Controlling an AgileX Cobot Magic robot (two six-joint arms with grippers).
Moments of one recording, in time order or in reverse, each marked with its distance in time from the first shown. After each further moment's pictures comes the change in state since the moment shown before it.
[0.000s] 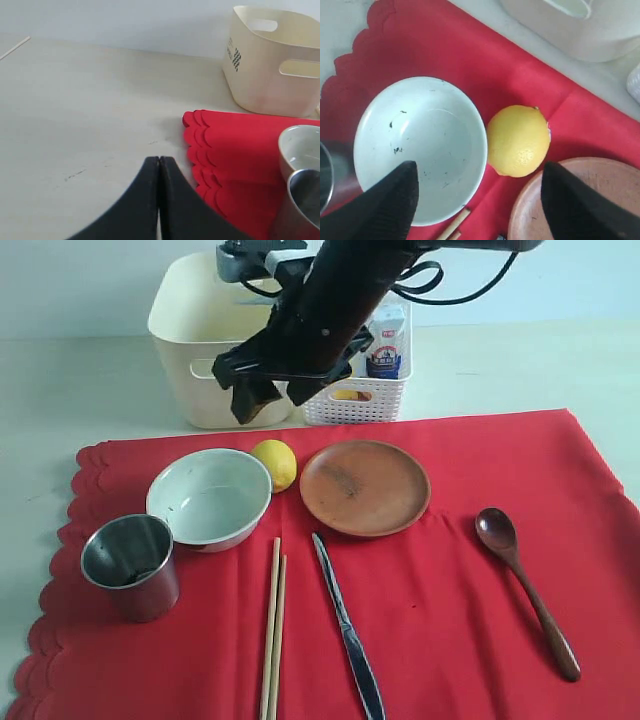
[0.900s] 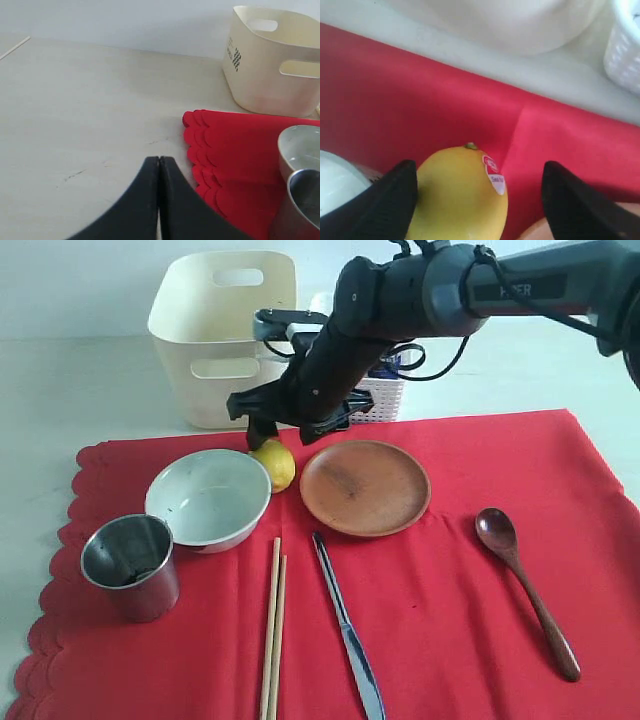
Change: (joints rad) left arm 0.000 0.000 0.000 0.000 0.000 0.000; right arm -0.035 0.210 0.000 0.029 -0.213 0.171
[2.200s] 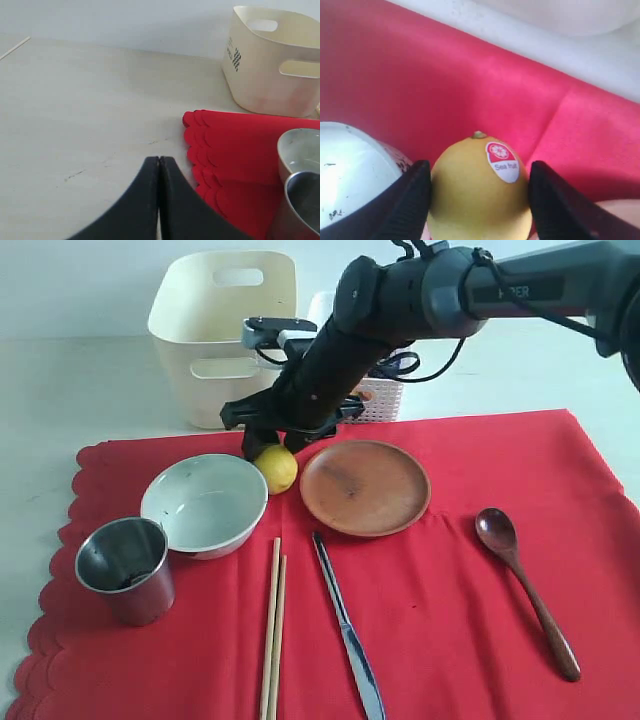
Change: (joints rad) left arm 0.000 0.000 0.000 0.000 0.000 0.000; right arm 0.000 -0.002 0.000 0.123 0.053 -0.169
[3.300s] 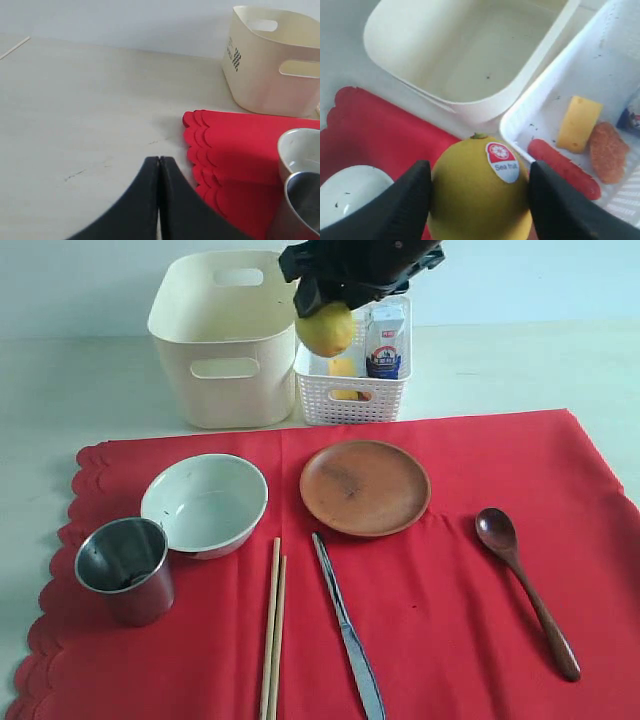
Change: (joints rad) left arm 0.000 0.000 0.000 0.000 0.000 0.000; right arm -0.124 -0.312 0.000 -0.132 0.026 -0.032
